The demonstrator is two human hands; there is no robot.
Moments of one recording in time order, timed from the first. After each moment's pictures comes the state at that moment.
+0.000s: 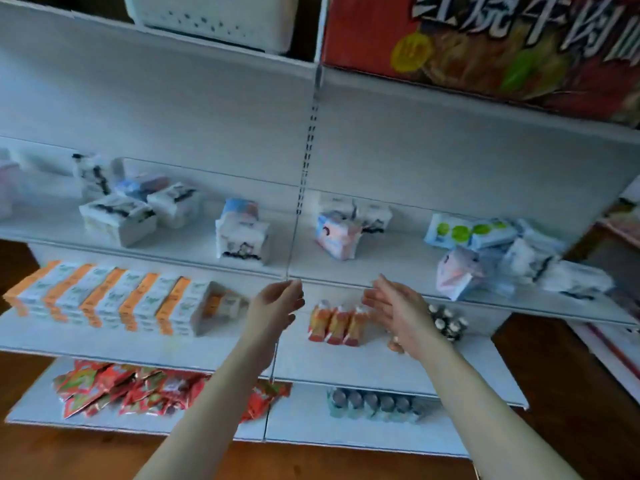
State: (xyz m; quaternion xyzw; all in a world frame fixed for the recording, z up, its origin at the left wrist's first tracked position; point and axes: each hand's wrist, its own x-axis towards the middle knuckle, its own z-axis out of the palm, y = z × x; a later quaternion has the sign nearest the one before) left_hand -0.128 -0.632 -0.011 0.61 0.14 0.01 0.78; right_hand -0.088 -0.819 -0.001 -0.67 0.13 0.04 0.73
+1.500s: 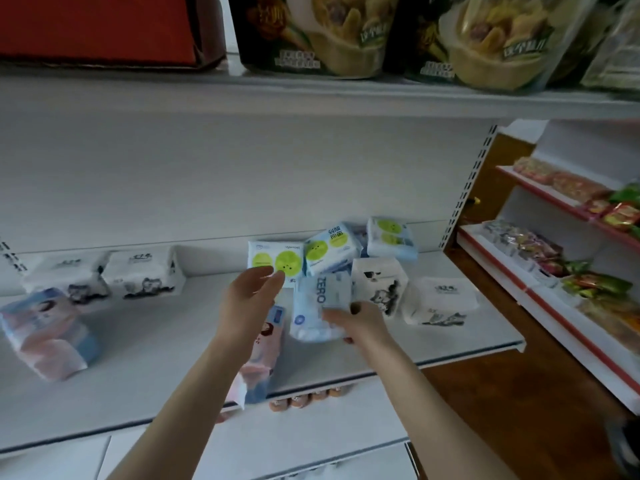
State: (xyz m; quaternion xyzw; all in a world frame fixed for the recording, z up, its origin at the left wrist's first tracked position) left_hand 0.141 -1.030 0.013 0.71 0.06 -0.01 0.70; right_hand 0.134 -1.199 -0.033 -0.76 0.20 0.03 0.62
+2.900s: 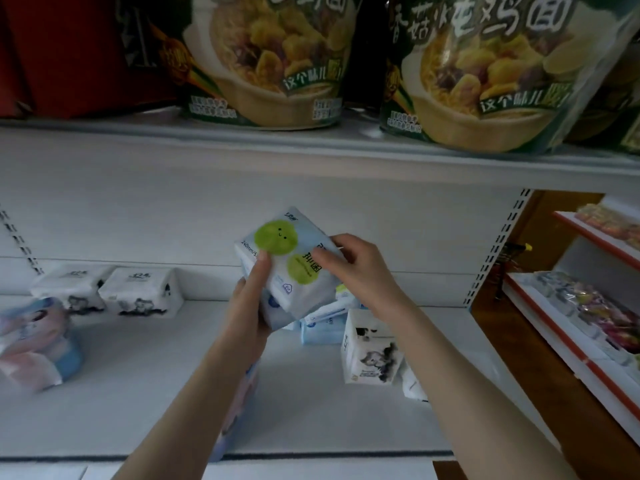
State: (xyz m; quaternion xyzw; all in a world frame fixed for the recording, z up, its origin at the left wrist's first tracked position) left_hand 0.192 -1.084 0.032 0.49 0.01 -0.02 0.87; right_hand 0.222 -1.237 0.077 -0.80 -0.15 -0.06 0.58
